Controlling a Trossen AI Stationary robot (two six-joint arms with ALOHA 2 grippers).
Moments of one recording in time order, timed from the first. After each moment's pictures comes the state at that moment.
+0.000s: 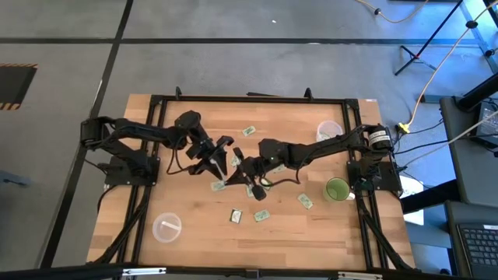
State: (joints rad) left arm 0.28 1.41 0.64 0.97 1.22 0.44; right arm 0.05 1.86 1.19 0.51 -0.41 -0.07
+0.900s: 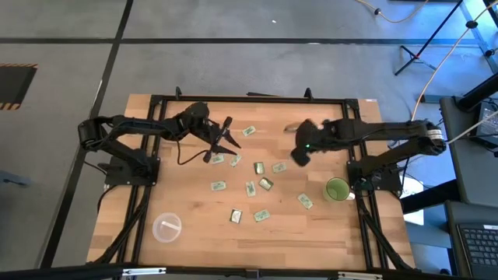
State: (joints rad) left arm 0.43 1.40 0.64 0.47 0.79 0.36; right arm -0.03 1.31 1.19 -1.14 0.41 0.72
